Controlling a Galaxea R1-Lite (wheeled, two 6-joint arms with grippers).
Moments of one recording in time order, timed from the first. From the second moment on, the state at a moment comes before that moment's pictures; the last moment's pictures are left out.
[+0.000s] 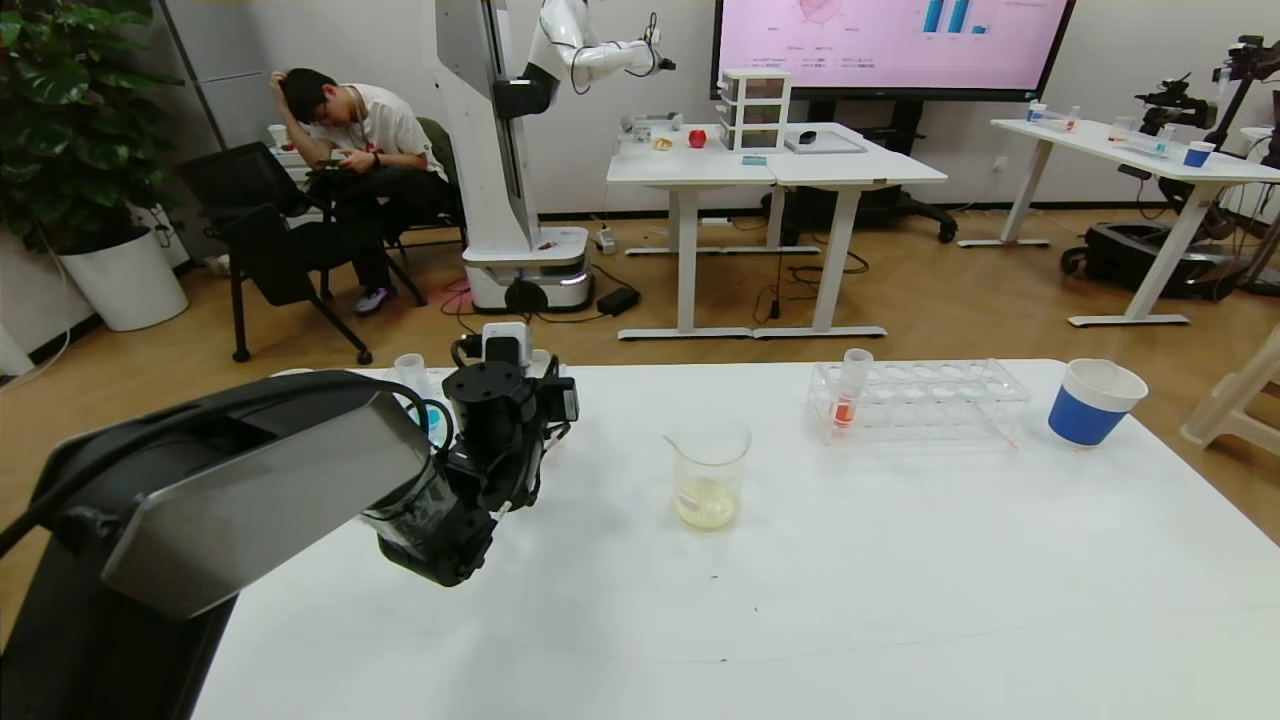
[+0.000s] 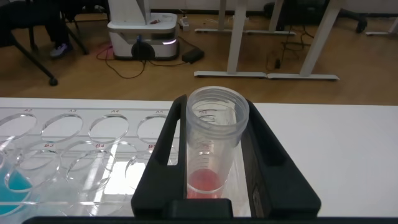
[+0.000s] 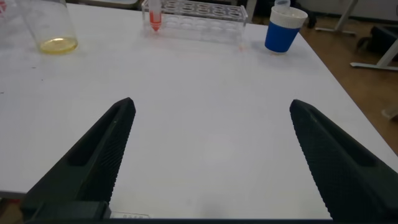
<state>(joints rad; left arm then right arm) -0.42 2.39 -1.07 -1.37 0.42 -0.02 0.01 0.00 0.00 0.01 0.02 -0.06</state>
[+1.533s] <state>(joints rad) -0.43 2.17 -1.13 -1.15 0.17 0.04 0.01 0.00 0.00 0.01 0.02 -0.06</state>
